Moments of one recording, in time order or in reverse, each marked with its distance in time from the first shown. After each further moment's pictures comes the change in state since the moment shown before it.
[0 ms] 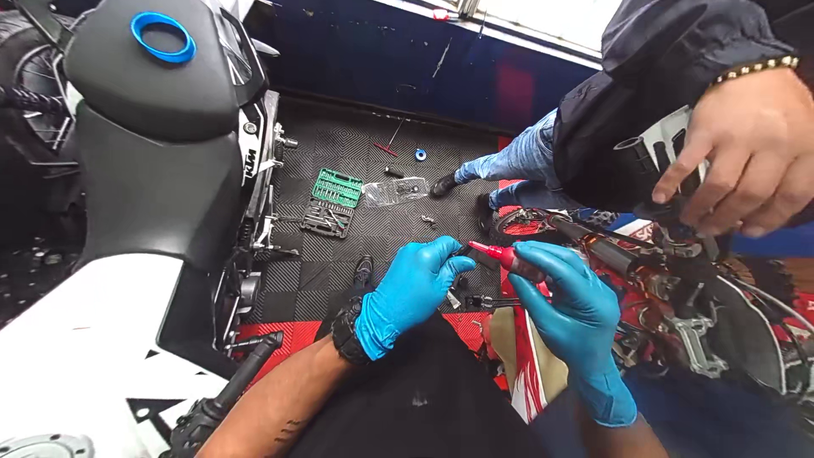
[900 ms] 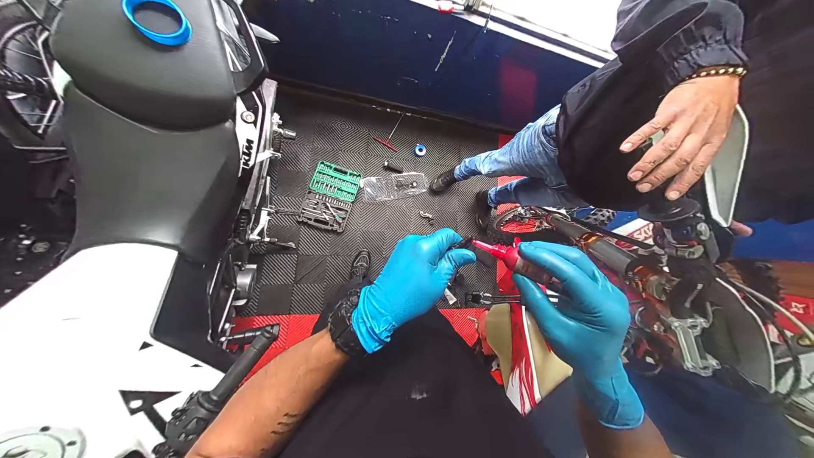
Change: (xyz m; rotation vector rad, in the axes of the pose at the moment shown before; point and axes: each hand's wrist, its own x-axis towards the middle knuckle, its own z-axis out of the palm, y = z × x) left_hand 0.001 -0.003 -0.007 -0.055 0.006 -0.006; right_hand 0.005 -0.009 -0.003 -0.075 -0.031 -0.025
